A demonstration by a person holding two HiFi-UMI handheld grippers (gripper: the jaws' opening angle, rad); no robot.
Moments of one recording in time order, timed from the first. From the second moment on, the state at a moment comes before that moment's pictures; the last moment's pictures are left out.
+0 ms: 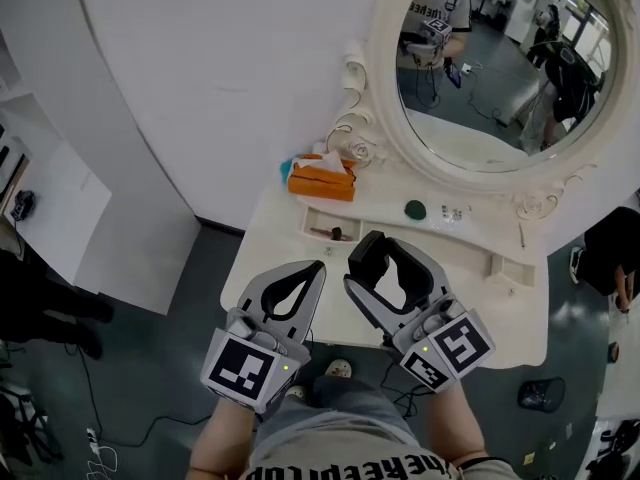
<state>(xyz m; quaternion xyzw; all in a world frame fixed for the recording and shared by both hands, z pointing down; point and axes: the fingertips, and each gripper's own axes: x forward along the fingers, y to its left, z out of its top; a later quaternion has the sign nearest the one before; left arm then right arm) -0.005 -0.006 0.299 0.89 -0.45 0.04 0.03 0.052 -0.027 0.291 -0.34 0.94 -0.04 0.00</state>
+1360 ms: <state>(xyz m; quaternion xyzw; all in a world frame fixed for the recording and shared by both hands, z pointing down) -0.018 -0.078 0.303 0.88 -0.46 0.05 0.02 0.049 -0.116 0.325 -0.35 0.93 -0.07 -0.02</state>
